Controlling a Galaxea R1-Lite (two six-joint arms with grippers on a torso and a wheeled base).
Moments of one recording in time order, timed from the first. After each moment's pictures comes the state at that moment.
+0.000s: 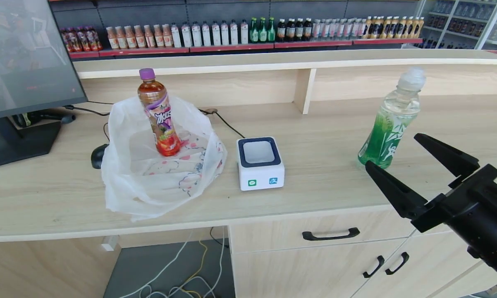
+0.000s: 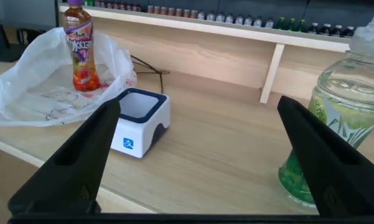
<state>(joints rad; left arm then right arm) 0.00 0.00 0.00 0.00 0.00 0.00 0.55 1.42 -0.19 -1.57 -0.04 -0.20</state>
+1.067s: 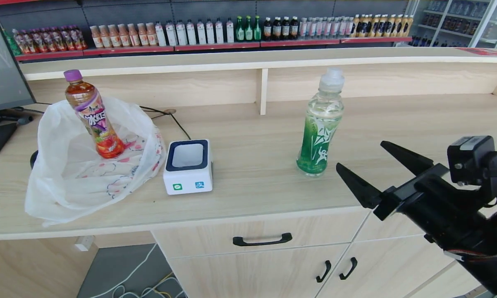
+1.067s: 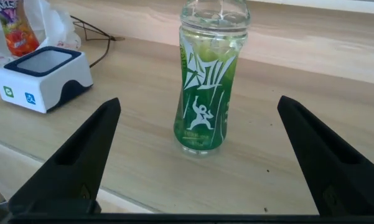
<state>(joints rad) 0.00 0.00 0.00 0.00 0.00 0.00 0.53 1.60 -0.27 -1.57 -0.04 -0.18</state>
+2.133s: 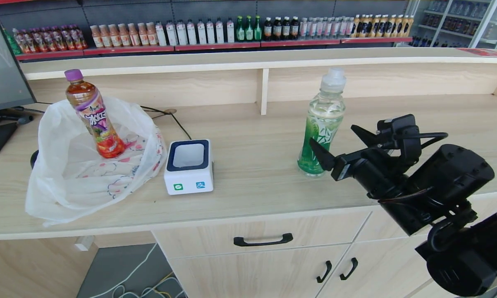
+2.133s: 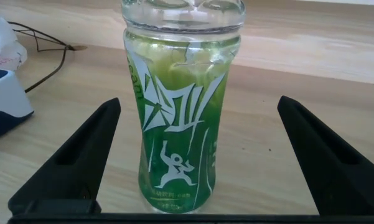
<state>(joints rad) 0.00 0.00 0.00 0.00 0.00 0.00 0.48 1.88 -0.59 -1.57 -0.10 -0.16</state>
